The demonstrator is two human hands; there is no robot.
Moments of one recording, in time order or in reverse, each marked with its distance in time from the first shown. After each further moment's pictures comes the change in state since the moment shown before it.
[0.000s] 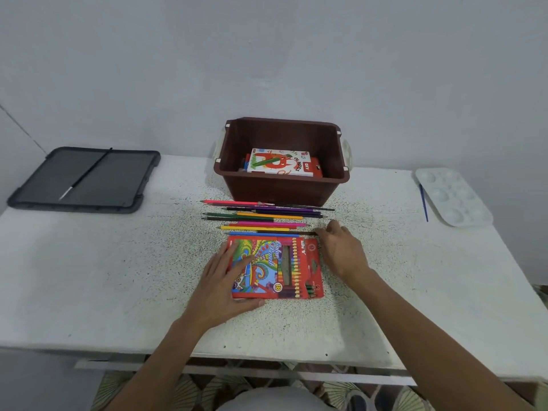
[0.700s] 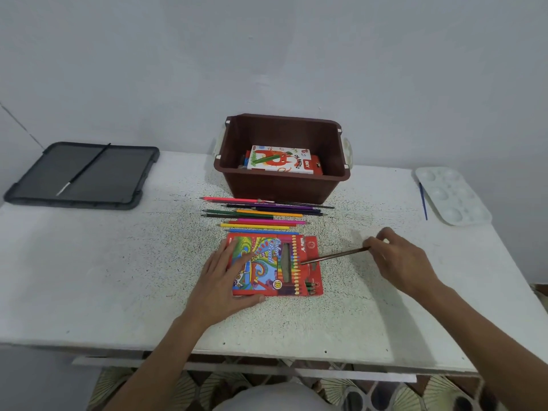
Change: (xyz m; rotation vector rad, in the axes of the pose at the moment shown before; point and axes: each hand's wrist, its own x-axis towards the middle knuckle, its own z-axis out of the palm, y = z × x) left_hand 0.000 0.001 0.001 0.023 0.023 0.009; right_hand -0.058 0.084 -0.039 -0.033 0.169 -0.147
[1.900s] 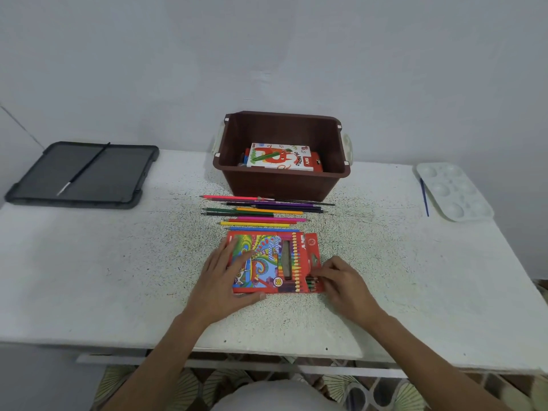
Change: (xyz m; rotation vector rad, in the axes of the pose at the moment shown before) left_hand 0.001 -0.003 0.003 0.020 0.014 0.019; right_hand -0.018 -0.086 0.059 0.568 -0.065 -0.013
